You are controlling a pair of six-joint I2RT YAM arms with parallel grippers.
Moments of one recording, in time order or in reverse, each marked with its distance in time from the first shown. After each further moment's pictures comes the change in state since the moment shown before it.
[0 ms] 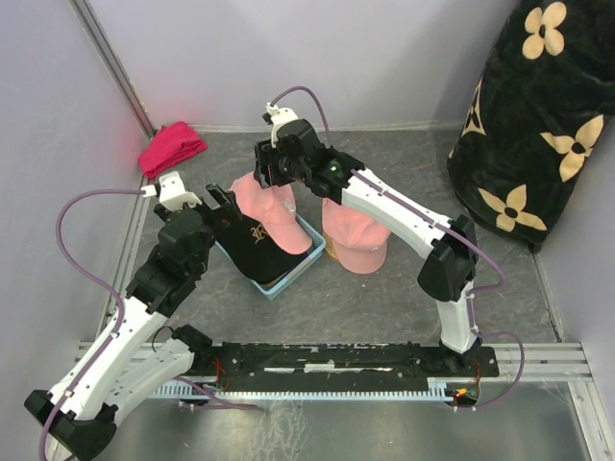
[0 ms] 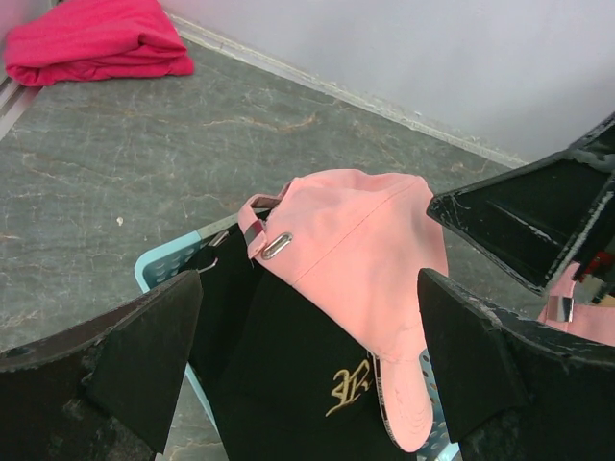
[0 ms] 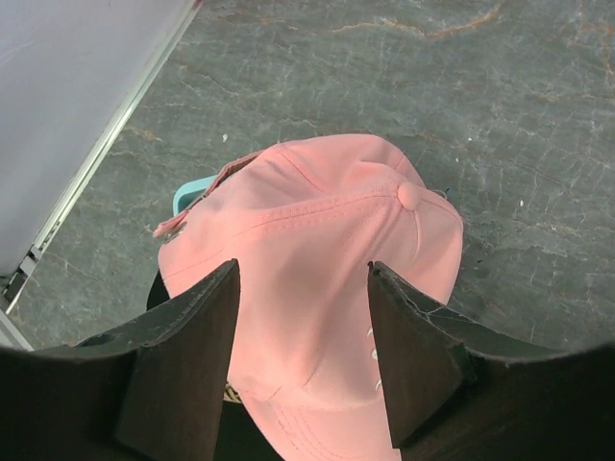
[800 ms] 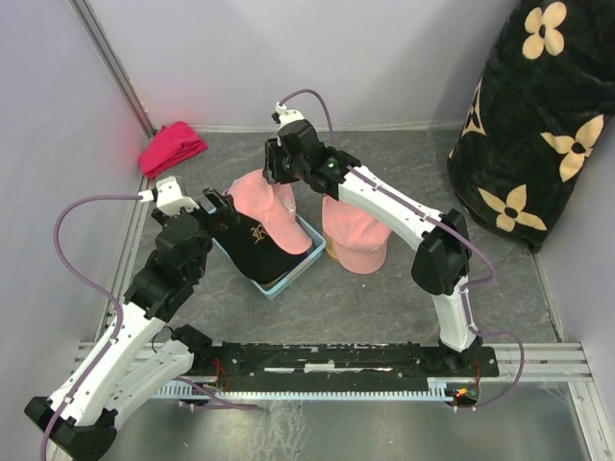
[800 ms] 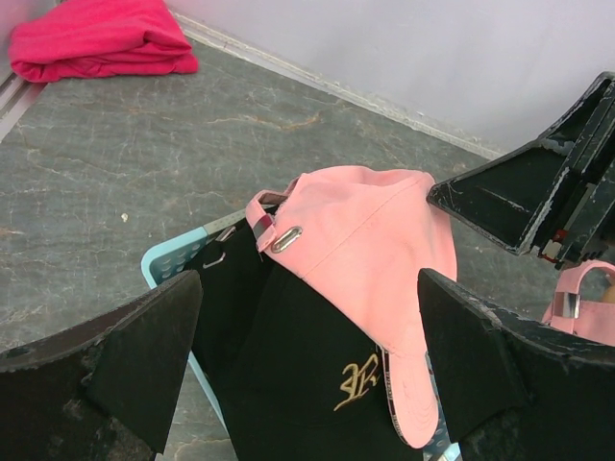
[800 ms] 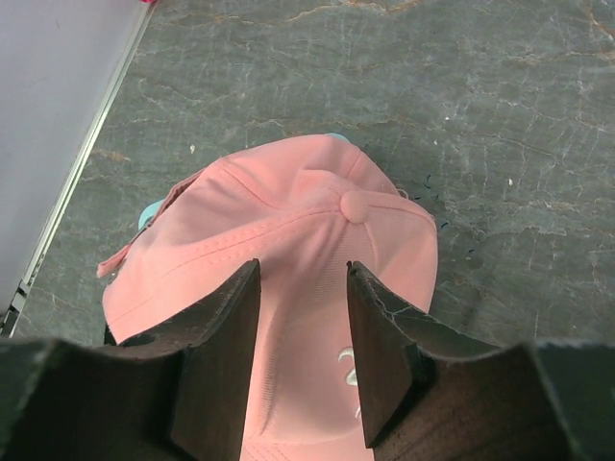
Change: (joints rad) left arm 0.013 -0.044 -0.038 0.000 0.010 0.000; right arm -0.033 0.076 0.025 -0.008 0.028 0.085
